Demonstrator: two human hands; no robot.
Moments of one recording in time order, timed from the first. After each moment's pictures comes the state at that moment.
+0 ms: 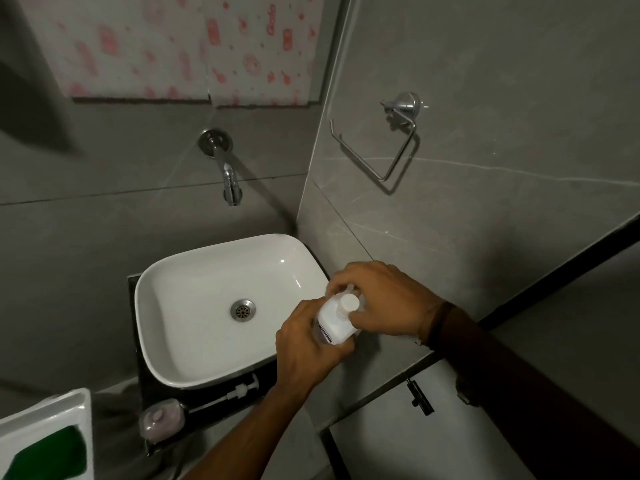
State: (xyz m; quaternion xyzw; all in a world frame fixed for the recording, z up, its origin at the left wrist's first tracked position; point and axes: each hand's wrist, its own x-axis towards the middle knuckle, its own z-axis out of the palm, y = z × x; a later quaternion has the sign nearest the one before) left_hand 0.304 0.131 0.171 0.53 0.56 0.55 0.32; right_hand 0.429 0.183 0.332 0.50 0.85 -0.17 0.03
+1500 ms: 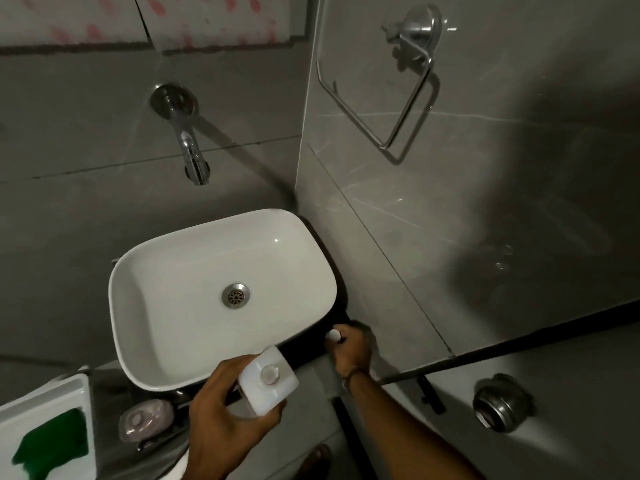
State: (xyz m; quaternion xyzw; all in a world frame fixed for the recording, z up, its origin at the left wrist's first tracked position) left_hand 0.234 0.073 0.077 0.56 0.61 0.46 0.32; right_hand 0.453 0.199 0.040 0.77 0.50 -0.33 -0.22
